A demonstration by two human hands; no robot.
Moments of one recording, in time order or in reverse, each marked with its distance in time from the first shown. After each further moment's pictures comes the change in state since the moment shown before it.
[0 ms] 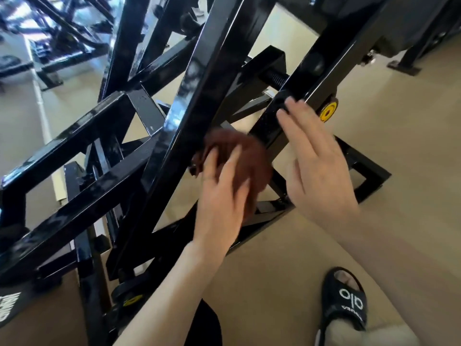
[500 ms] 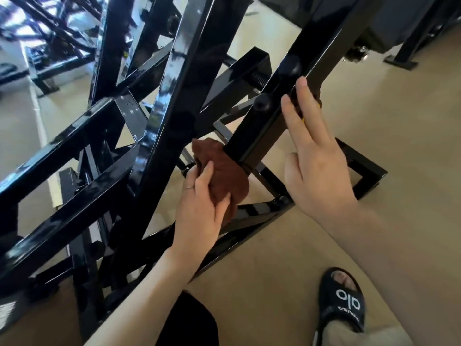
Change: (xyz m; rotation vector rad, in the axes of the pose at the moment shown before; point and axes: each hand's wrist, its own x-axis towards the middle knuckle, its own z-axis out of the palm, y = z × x) left_hand -0.001 -0.032 0.004 0.064 -0.040 -0.039; right_hand 0.005 0.019 -0.009 0.009 0.028 0.090
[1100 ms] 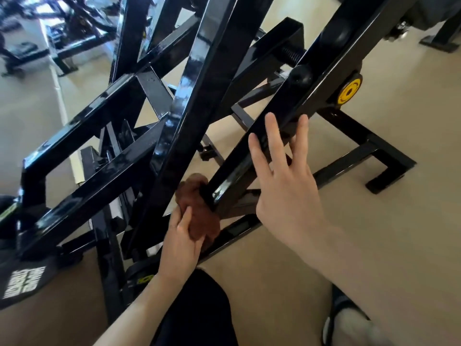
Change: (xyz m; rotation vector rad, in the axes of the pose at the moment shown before) left_hand -0.091 -0.112 -0.005 -0.144 -0.085 -0.271; right_hand -0.042 -0.064 0.046 -0.372 -0.370 0.010
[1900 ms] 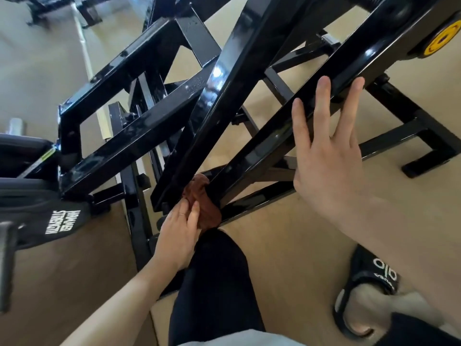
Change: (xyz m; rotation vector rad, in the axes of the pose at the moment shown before) left_hand -0.060 -0.112 -0.040 0.999 -0.251 0.149; right_hand -0.008 -0.016 0.018 -0.146 -0.052 -0.045
